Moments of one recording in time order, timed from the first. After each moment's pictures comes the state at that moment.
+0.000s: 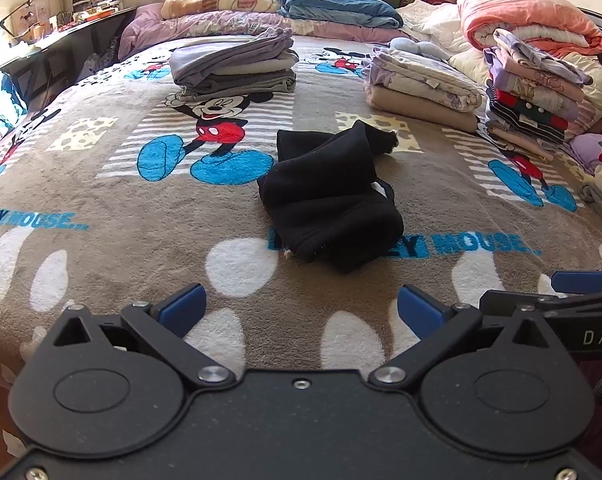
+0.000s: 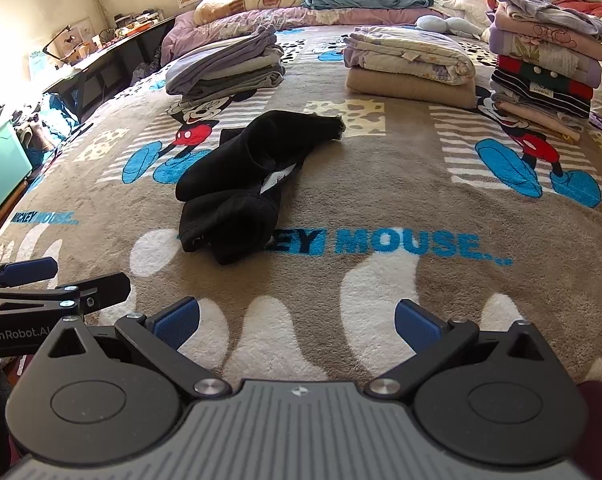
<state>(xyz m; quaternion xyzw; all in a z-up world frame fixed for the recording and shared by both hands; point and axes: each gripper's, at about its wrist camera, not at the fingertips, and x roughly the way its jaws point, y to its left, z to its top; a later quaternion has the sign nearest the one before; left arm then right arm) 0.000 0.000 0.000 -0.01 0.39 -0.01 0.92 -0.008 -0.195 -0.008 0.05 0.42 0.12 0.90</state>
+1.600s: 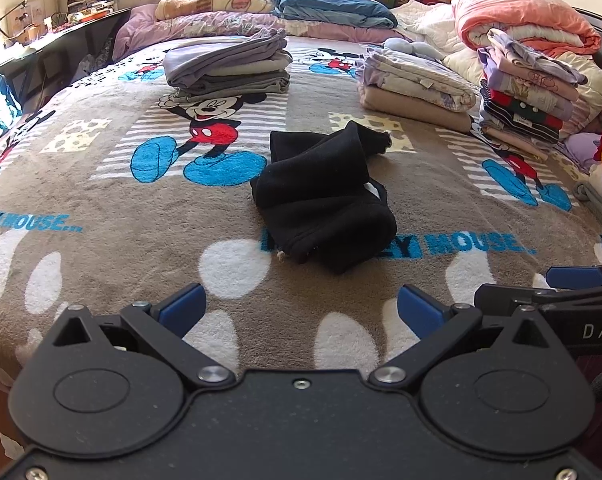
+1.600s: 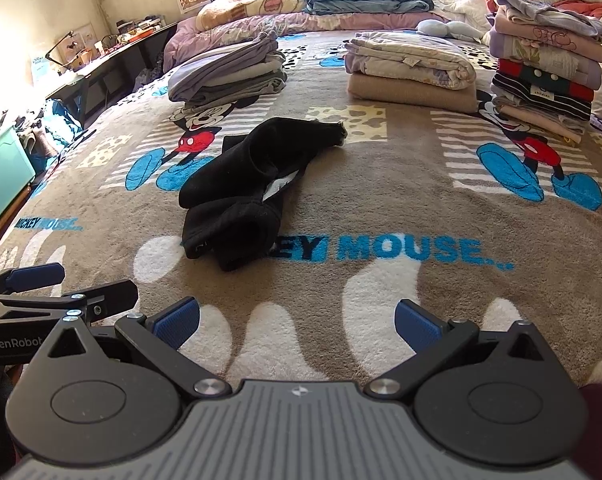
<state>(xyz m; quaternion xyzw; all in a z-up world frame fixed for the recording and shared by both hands) 0.001 -0.003 0.000 -0.02 0.38 -0.02 0.92 -0.008 -0.197 -0.006 0.06 0.41 0.13 0.90</state>
